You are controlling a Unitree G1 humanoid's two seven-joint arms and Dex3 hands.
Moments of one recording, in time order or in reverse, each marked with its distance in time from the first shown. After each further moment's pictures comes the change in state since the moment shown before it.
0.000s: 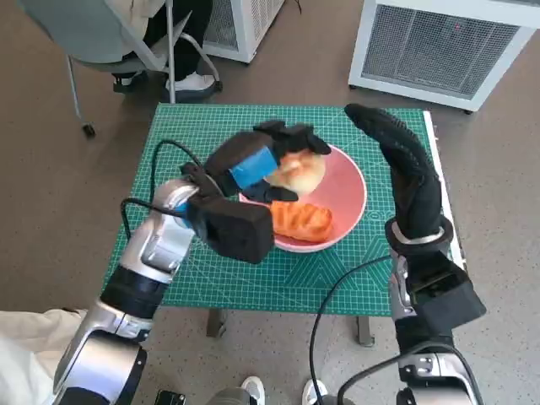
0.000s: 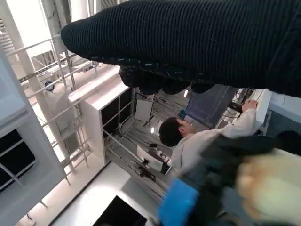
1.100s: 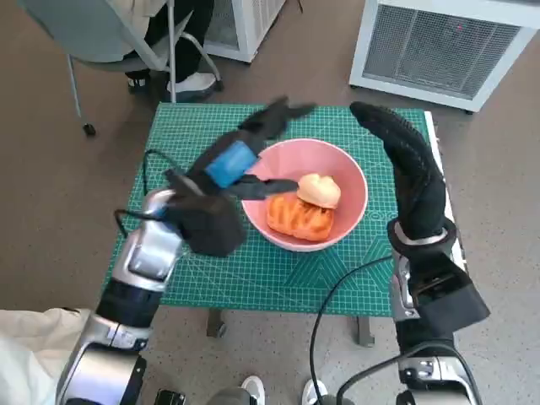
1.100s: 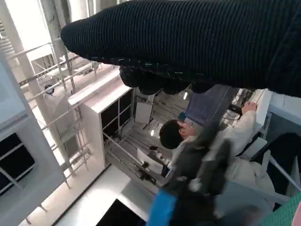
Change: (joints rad) left arm 0.154 -0.050 0.230 -0.155 -0.281 -0.090 0.076; right arm 0.011 0.005 -0.015 -0.052 -0.008 0.036 -0.012
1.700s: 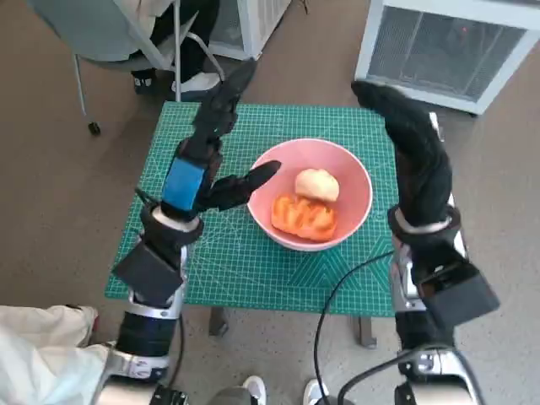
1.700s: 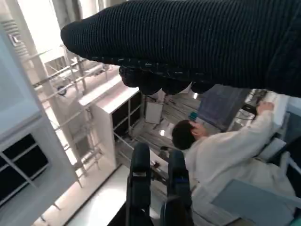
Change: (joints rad) left arm 0.133 -0.139 0.101 -0.075 -0.172 -0.275 0.105; right arm -0.065 0.009 0.002 -0.064 0.034 0.076 0.002
